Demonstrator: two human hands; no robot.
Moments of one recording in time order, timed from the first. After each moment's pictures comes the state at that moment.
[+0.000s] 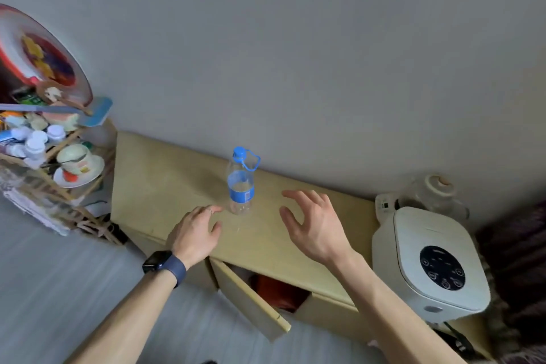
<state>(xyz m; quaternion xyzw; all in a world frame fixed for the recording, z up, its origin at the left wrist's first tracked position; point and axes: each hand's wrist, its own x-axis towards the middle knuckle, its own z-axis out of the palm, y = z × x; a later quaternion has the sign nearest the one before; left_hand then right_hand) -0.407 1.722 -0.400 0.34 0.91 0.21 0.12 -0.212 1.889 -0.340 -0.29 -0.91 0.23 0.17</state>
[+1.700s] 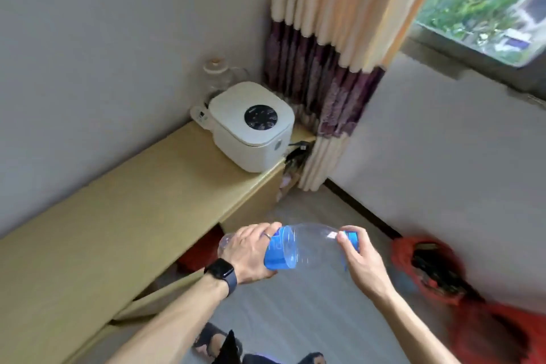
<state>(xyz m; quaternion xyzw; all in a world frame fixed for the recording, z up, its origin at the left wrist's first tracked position) -0.232 1.787 -0.486 0.88 0.40 -0.03 0.24 -0.005 1.679 -0.438 -0.81 -0.35 0.36 0.29</state>
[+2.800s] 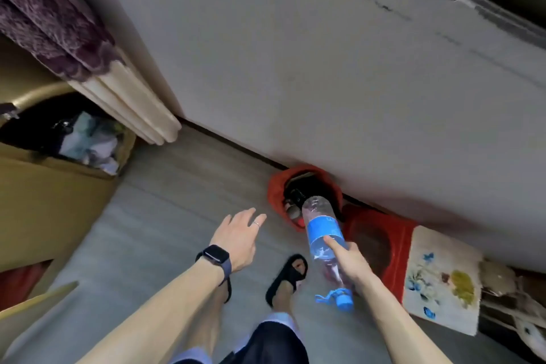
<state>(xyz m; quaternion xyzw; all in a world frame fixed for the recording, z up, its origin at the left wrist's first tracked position) 0.341 1.646 -0.660 0.92 0.20 -0.26 0.22 0.519 1.443 -0.634 -0.87 0.08 0.48 0.12</state>
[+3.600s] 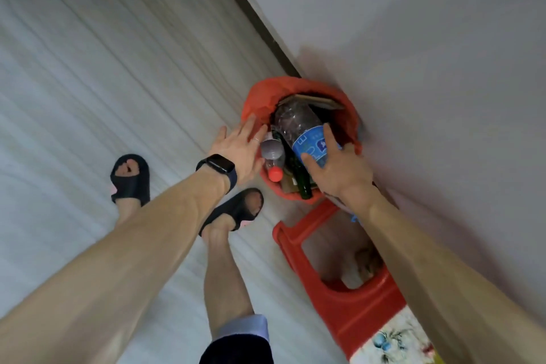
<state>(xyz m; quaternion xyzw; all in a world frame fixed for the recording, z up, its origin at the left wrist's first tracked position) 0.491 1.568 -0.996 0.82 0.40 -0.26 0.31 0.702 1.504 -0.948 -0.77 -0.46 0.35 -0.29</state>
